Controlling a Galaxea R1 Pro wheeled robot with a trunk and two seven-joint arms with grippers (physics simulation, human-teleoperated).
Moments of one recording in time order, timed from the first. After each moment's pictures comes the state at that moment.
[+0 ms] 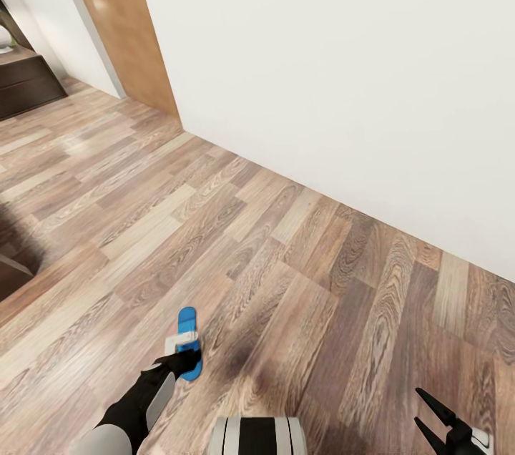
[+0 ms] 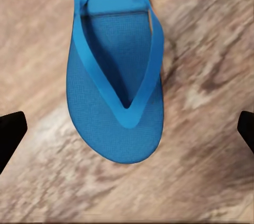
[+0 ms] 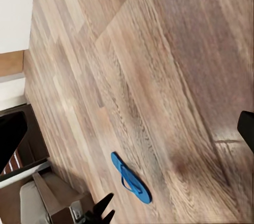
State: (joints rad) left arm -0.54 -0.04 0.00 -0.54 0.23 0.20 0.12; right arm -0.01 -0.32 -0.32 -0.79 -1.17 0.60 0.82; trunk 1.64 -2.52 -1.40
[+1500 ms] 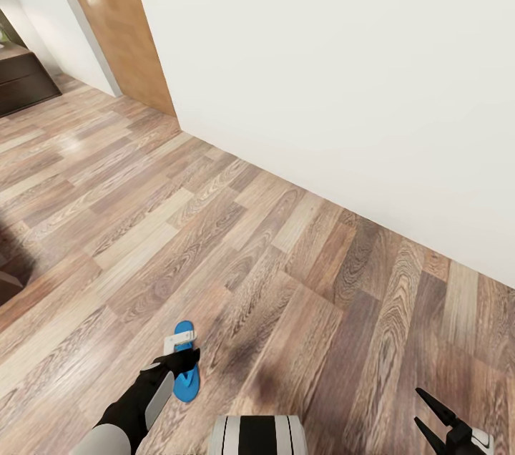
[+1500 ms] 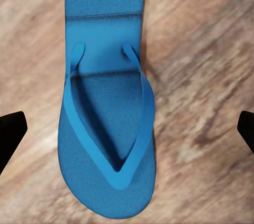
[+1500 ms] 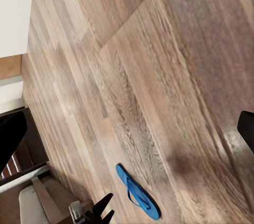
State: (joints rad) left arm -0.54 -0.04 0.00 -0.54 0.23 0.20 0.12; right arm -0.01 -0.32 -0.32 -0.79 -1.17 0.60 0.82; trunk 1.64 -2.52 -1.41
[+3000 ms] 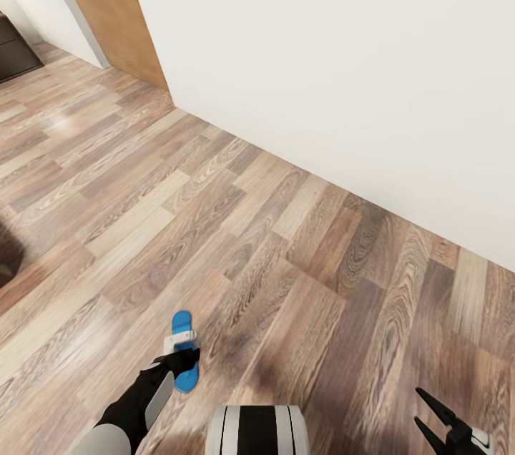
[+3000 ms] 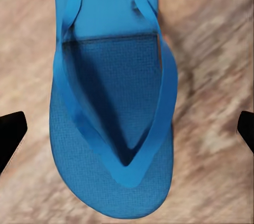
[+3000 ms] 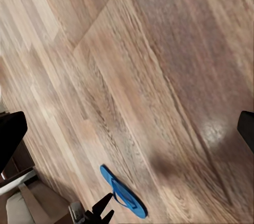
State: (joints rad) left arm -0.54 -0.04 0.00 -0.54 0.23 0.20 0.12; right arm -0.01 -0.32 -0.32 -0.79 -1.17 0.60 0.82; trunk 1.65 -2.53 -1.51
